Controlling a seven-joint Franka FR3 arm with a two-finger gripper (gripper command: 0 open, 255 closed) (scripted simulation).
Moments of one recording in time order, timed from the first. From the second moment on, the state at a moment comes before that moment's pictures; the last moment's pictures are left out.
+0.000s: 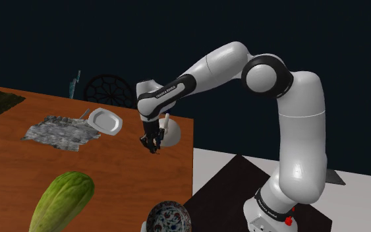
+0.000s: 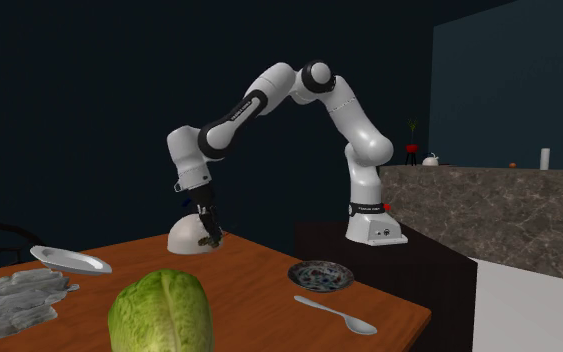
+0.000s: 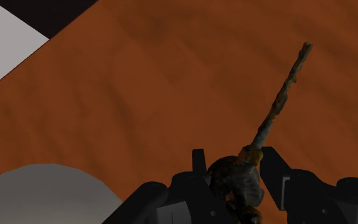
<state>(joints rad) 0.08 0.53 0.22 -1.85 0.00 2.05 0.22</state>
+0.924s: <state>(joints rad) 0.10 0.33 0.27 -2.04 0.06 2.05 0.26</state>
